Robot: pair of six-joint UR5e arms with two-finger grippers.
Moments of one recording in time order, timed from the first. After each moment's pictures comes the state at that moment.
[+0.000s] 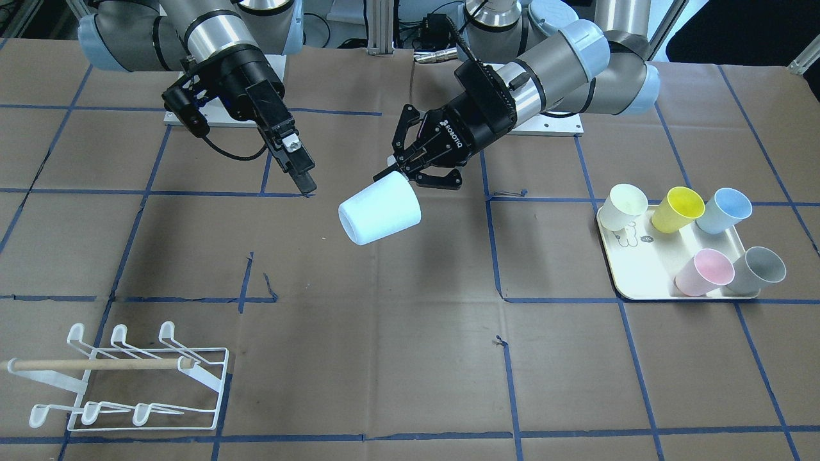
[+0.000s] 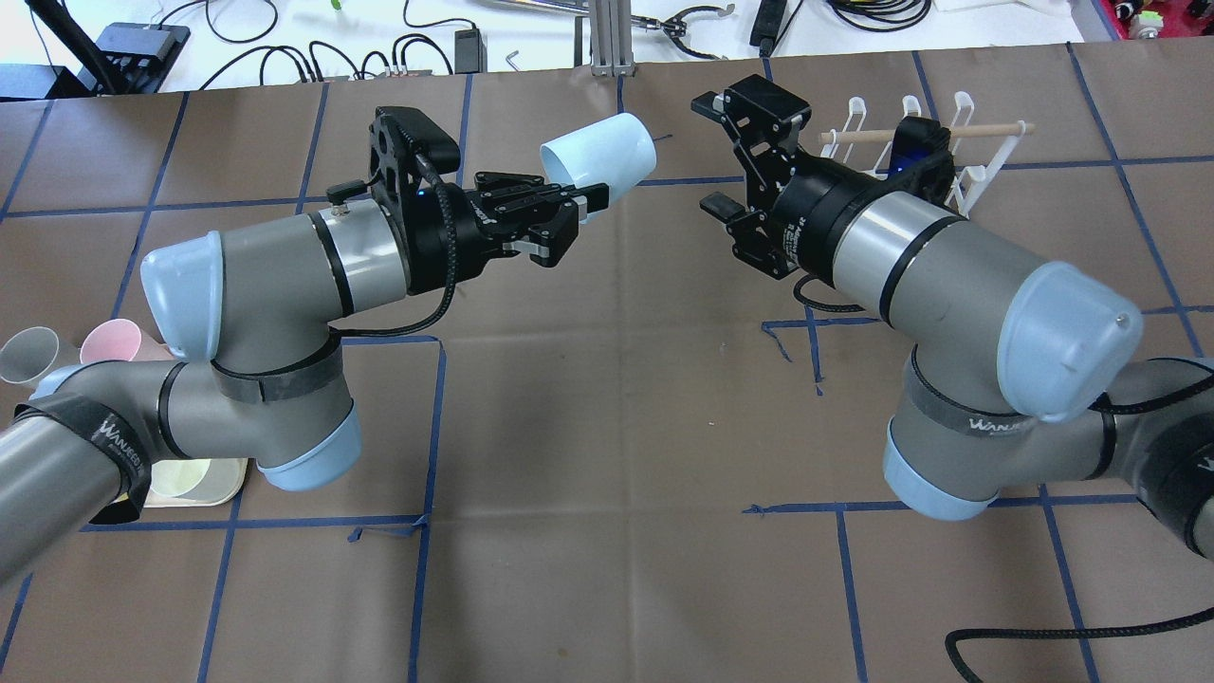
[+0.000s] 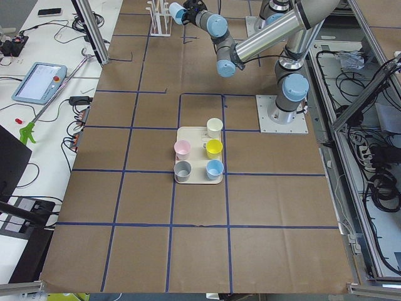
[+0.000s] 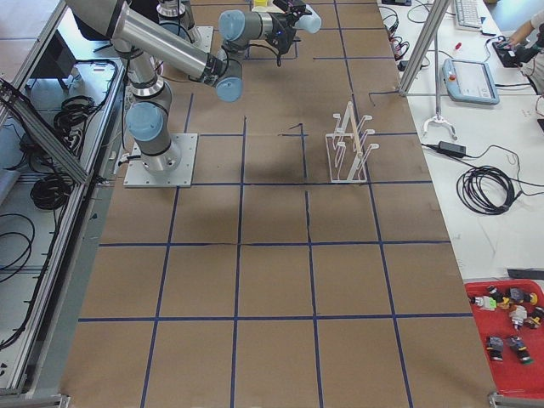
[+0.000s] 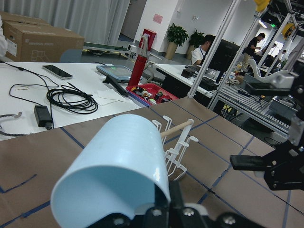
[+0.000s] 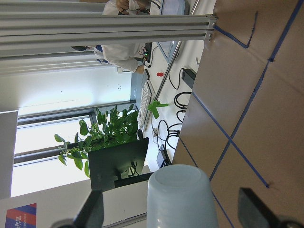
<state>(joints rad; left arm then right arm) -1.59 -1.67 -2.19 0.12 0.60 0.16 1.63 -1.58 2.23 -3.39 -1.03 1.46</state>
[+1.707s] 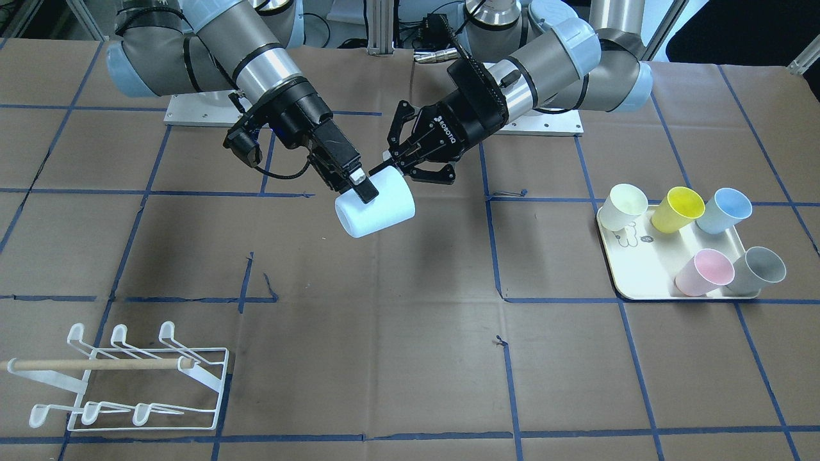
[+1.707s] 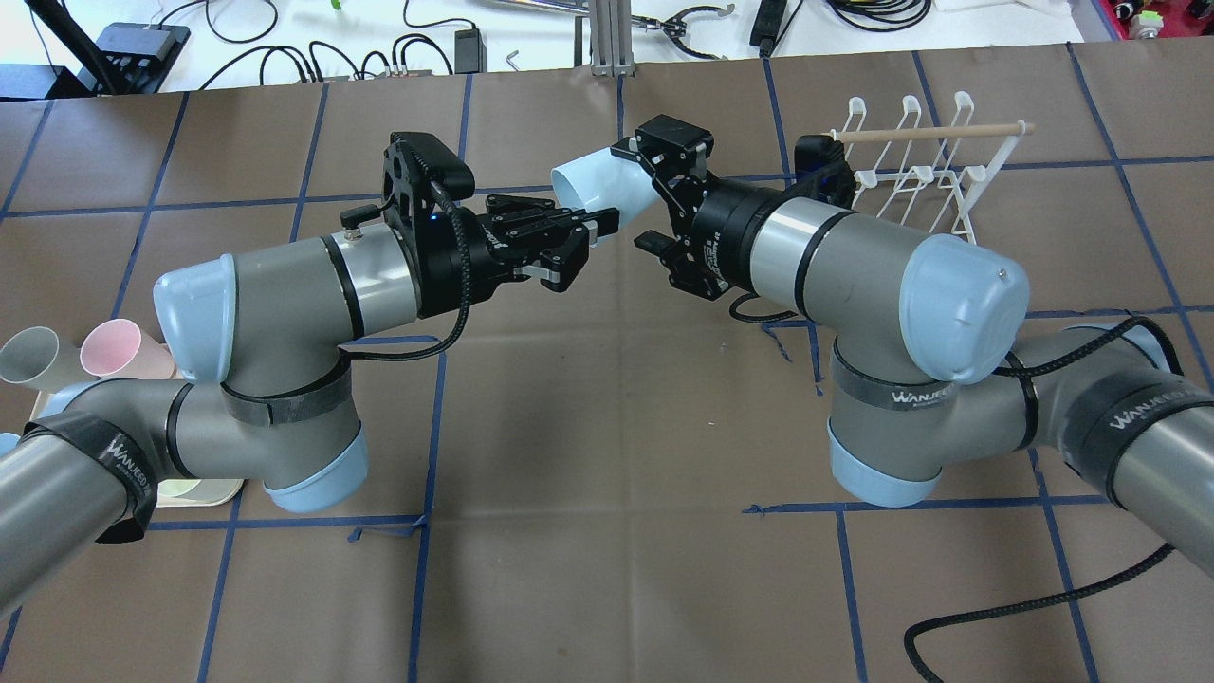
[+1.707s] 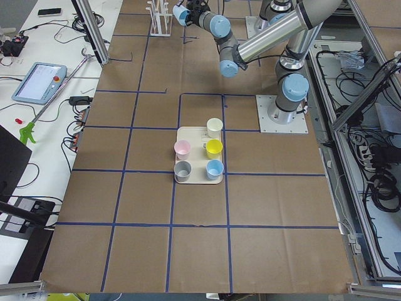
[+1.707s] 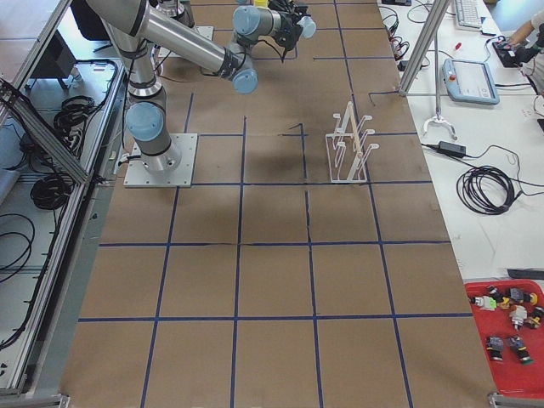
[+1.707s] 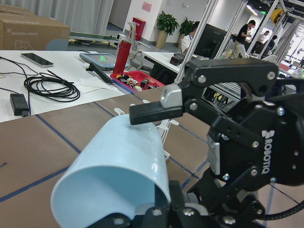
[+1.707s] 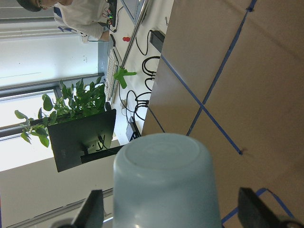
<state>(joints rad) -1.60 -1.66 -2.22 0.12 0.61 0.16 1.74 -1.46 2.14 -3.28 -1.05 1.44</state>
